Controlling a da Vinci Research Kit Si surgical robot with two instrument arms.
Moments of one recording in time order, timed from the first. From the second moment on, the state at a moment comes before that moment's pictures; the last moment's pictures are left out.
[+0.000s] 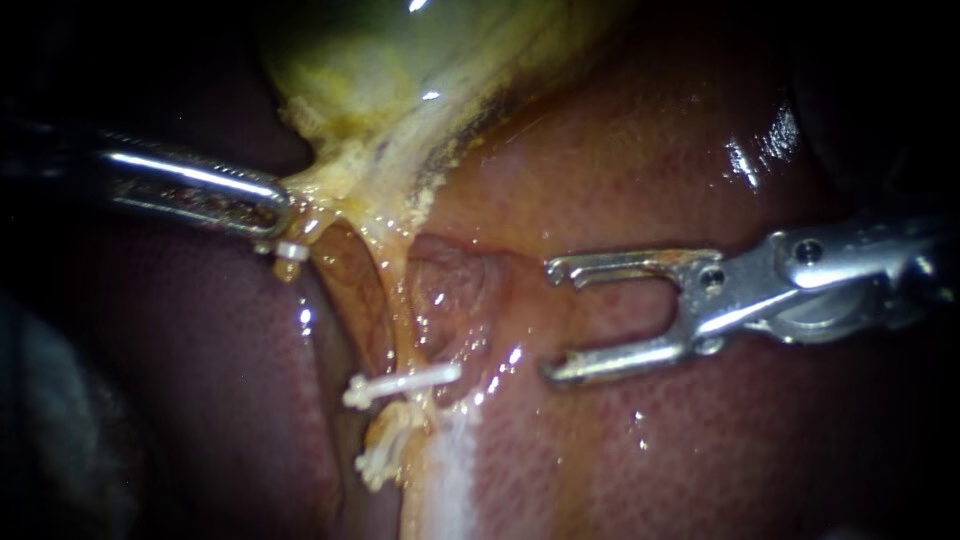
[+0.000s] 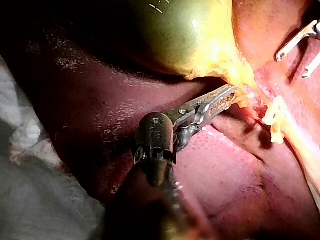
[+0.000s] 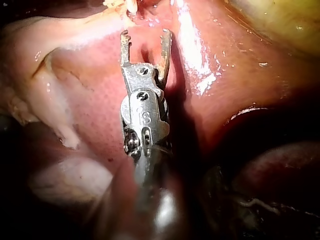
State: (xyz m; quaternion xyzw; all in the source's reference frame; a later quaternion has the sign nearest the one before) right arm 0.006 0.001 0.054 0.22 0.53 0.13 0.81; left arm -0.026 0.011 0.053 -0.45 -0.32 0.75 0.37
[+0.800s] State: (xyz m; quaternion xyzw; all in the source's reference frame) right arm 0.004 0.002 0.052 0.22 0.53 0.12 0.81; left arm -0.030 0.010 0.059 -0.45 -0.31 0.76 0.36
